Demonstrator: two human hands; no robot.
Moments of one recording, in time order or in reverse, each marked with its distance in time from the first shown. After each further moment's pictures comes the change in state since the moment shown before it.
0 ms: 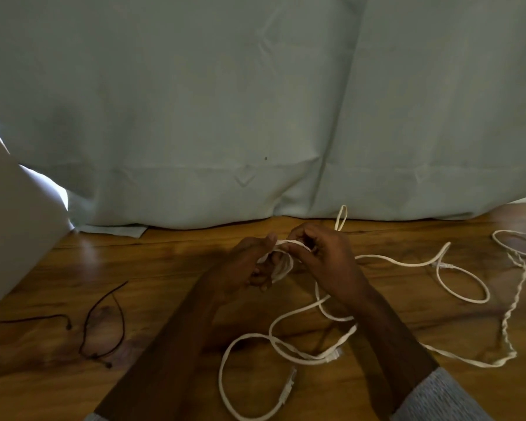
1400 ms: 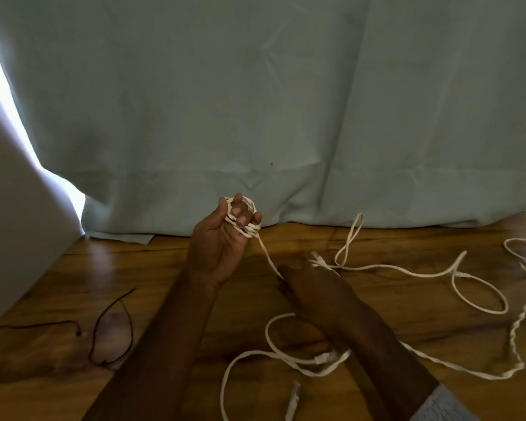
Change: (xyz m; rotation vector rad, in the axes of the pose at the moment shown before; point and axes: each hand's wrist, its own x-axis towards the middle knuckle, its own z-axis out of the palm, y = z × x) left_hand 0.006 0.040 -0.029 -0.804 0.164 0.337; right_hand -0.010 -0.020 0.024 -0.647 -0.524 0.099
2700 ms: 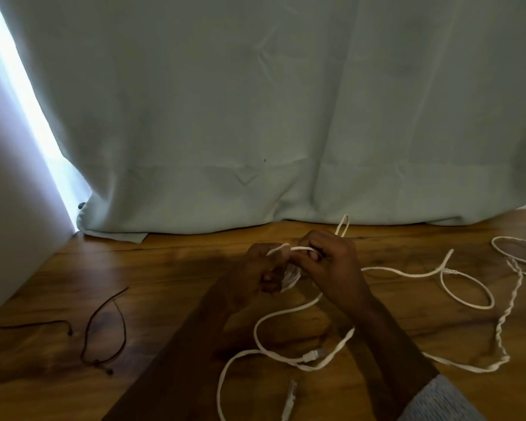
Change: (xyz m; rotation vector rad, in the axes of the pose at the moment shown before) left_hand -0.026 -0.052 -0.005 0.749 -0.279 -0.274; right_hand -0.001 0.028 -0.013 0.647 0.664 -0.144
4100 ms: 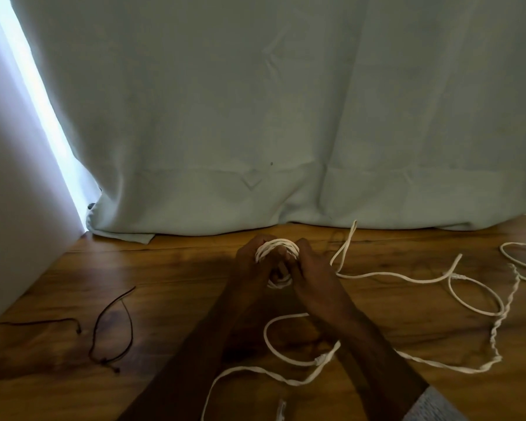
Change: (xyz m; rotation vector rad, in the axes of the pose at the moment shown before) left_hand 0.003 -0.018 -0.004 0.351 0.534 0.246; right_hand -0.013 0.003 0.037 -0.163 -0.199 0.335
